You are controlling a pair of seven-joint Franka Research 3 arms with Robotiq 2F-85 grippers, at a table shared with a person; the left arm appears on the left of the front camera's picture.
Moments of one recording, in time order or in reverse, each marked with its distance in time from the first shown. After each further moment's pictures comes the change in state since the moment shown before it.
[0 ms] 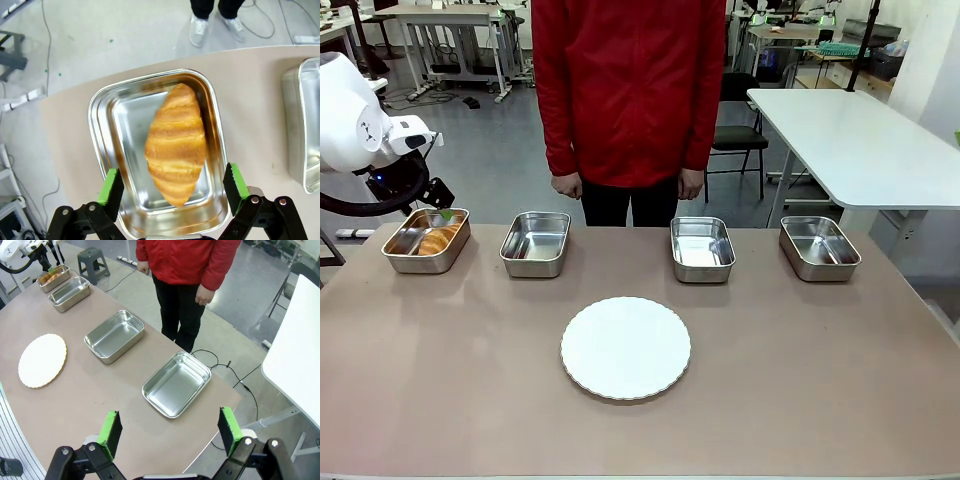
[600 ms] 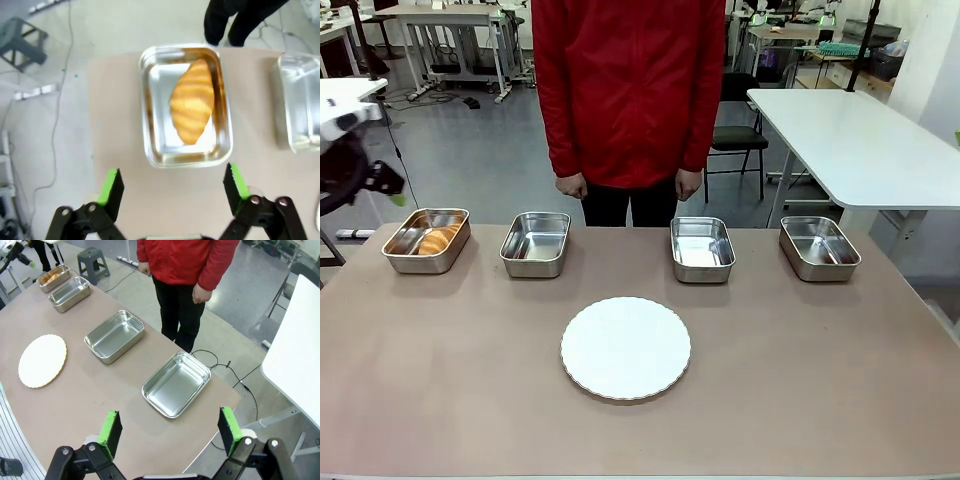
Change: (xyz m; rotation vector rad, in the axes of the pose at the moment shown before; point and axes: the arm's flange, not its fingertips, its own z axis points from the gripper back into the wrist) left arm -0.092 0.014 0.104 0.043 -0.170 0.134; right arm 0.000 0.000 0.000 0.000 0.000 0.000
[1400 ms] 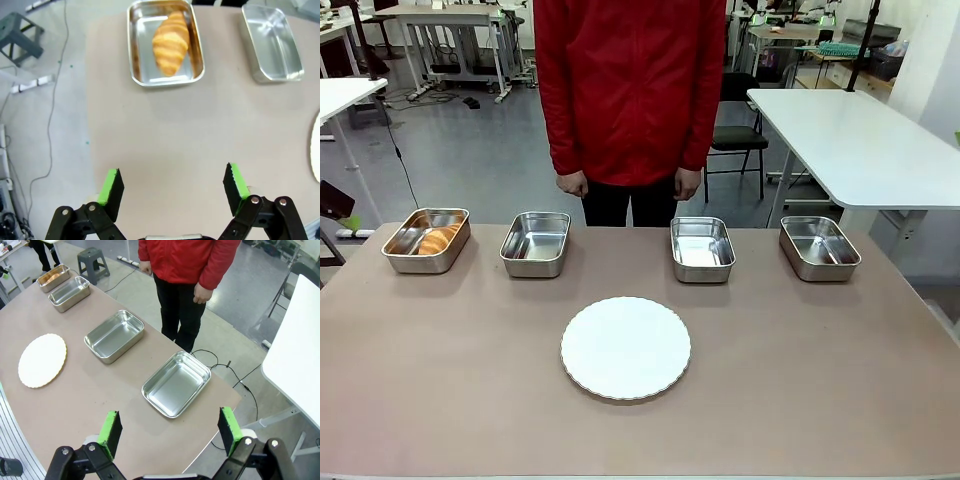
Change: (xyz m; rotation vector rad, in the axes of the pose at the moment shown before) left arm -0.096 -0.015 0.084 -0.045 0.001 -0.037; right arm 0.000 0.000 0.000 0.000 0.000 0.000
